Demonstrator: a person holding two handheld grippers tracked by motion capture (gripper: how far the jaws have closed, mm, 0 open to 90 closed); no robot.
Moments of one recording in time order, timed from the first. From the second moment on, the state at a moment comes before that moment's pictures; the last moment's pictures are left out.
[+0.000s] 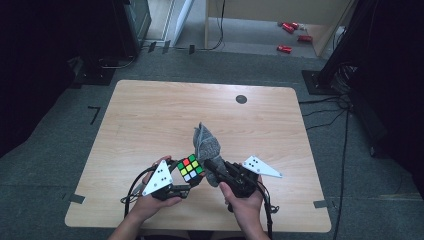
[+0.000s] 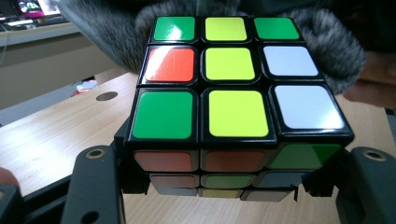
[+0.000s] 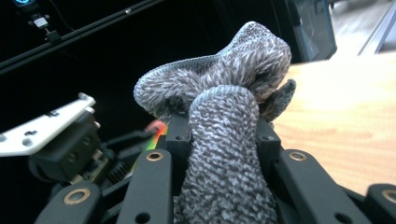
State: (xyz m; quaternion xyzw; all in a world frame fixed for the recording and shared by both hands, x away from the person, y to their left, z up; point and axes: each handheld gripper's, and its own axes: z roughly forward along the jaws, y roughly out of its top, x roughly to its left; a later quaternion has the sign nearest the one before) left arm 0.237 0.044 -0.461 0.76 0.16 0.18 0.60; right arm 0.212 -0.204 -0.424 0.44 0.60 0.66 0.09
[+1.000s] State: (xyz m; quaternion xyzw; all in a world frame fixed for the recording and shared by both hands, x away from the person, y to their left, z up) left arm 0.238 0.043 -0.461 0.77 0.16 0.17 0.59; right arm 0.228 -0.212 -0.451 0.49 0.61 0.62 0.06
